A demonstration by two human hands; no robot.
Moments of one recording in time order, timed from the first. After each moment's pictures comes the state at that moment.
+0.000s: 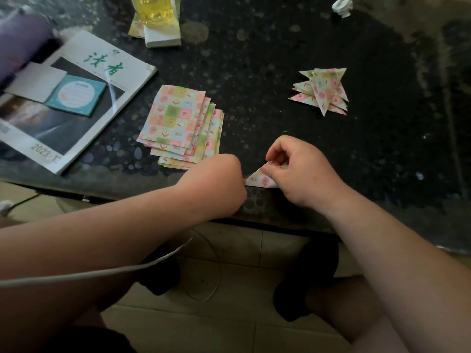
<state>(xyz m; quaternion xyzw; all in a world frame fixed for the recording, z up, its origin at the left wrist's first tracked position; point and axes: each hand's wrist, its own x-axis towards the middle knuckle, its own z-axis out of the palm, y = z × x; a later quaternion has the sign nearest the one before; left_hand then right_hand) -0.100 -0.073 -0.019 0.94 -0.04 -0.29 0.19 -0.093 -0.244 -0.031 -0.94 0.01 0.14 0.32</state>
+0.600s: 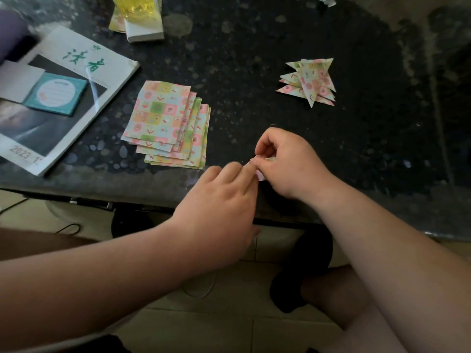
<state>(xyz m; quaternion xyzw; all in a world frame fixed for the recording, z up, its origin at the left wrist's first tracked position) -0.154 -0.077 -0.023 0.94 -0.33 -0.09 -0.01 -0.092 -0.244 -0.032 -0.93 0.01 0.13 0.34</state>
